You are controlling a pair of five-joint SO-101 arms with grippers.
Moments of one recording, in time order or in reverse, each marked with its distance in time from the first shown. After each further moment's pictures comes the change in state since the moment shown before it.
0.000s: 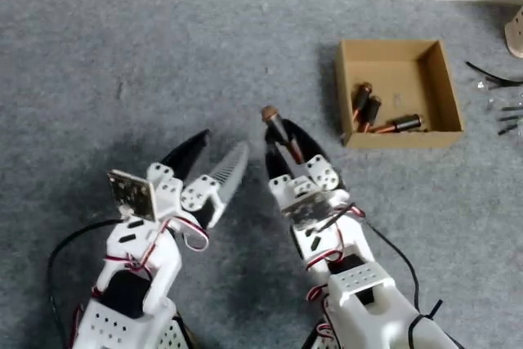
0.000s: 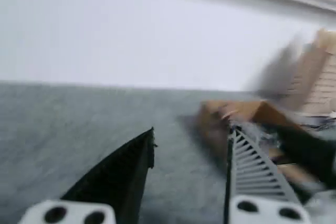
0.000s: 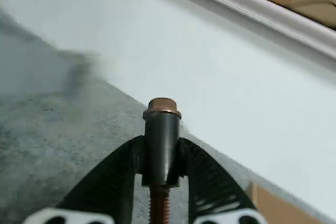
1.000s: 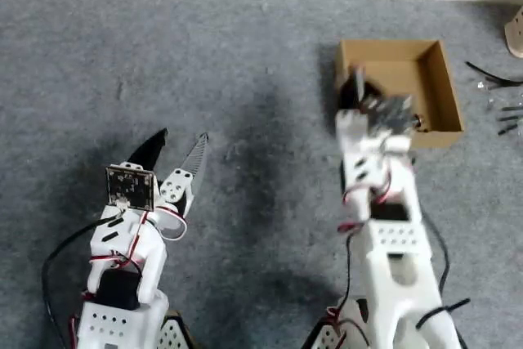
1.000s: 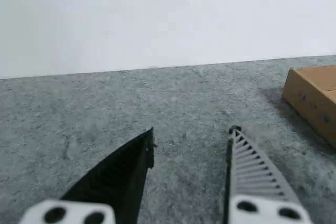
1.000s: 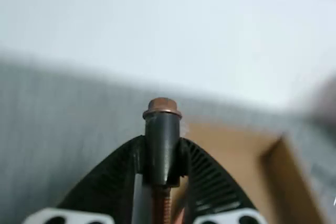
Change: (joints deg) left arm -10.3 -0.1 1.7 3.7 -13.0; right arm 20.1 2.7 -31.8 39.4 -13.6
